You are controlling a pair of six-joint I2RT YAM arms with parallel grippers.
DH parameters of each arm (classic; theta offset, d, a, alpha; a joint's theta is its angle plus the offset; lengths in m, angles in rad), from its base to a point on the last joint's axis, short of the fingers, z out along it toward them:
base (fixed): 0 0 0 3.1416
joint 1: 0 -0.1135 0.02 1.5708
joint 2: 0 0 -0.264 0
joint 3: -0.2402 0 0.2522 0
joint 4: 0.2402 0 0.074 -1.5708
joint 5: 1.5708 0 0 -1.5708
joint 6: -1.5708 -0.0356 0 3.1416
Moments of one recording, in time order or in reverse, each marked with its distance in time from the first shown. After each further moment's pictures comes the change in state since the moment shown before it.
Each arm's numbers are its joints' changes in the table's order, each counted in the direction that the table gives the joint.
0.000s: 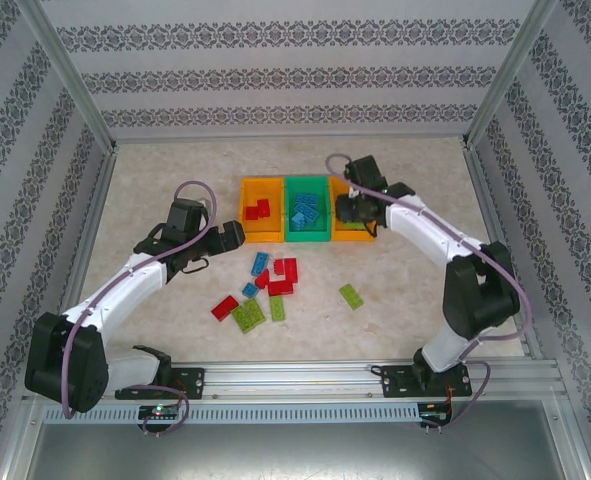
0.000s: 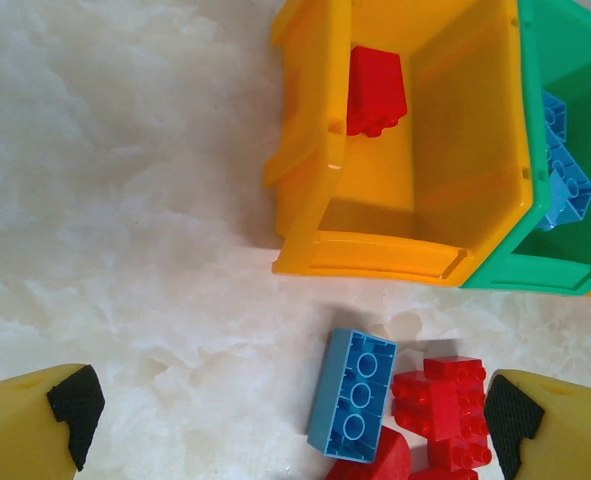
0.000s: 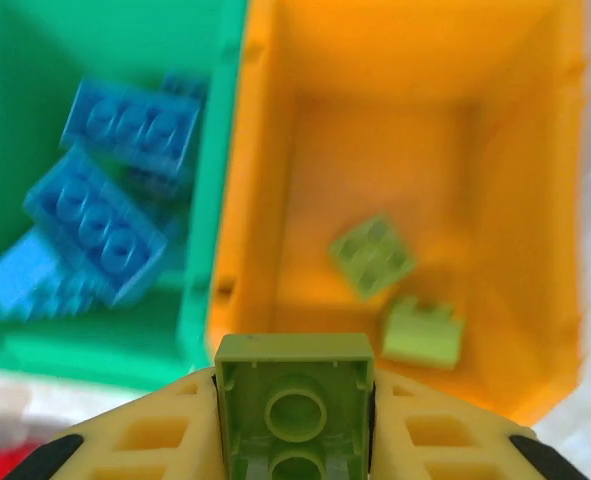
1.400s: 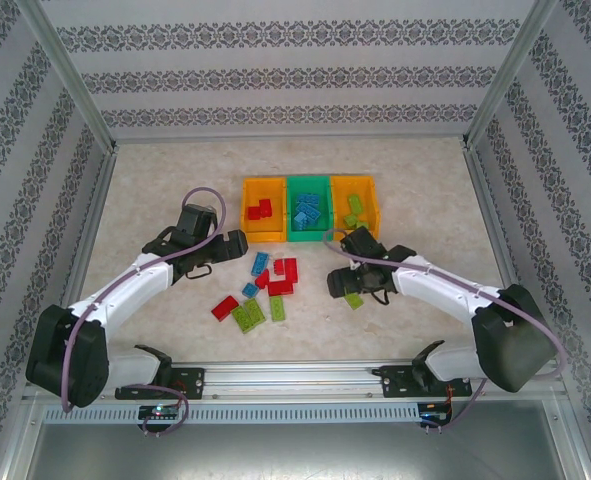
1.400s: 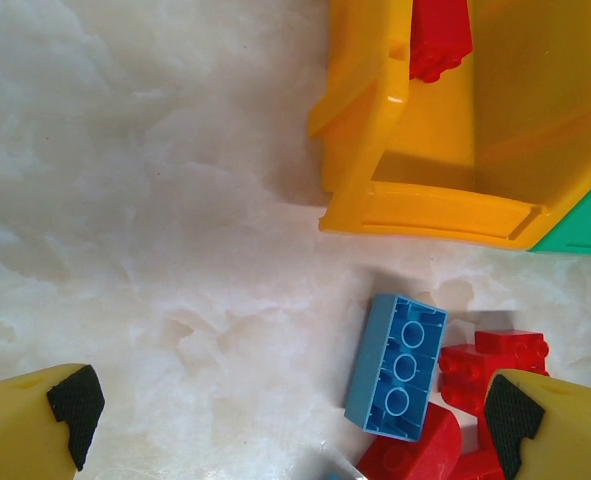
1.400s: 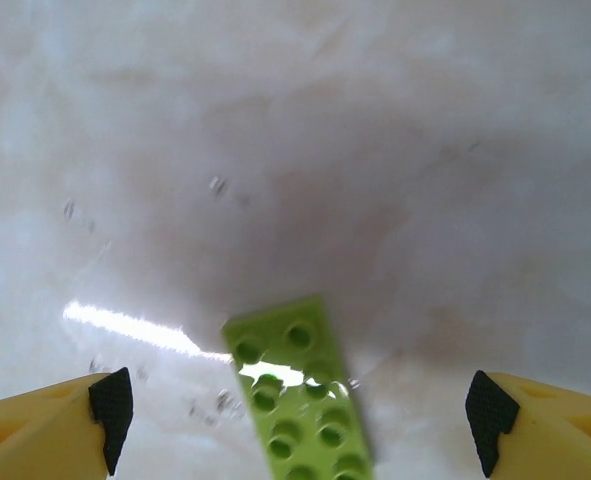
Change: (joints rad) left arm 0.060 0.036 0.009 0.043 -0.074 0.002; right arm -0.249 -0.336 0.565 0.027 -0.026 -0.085
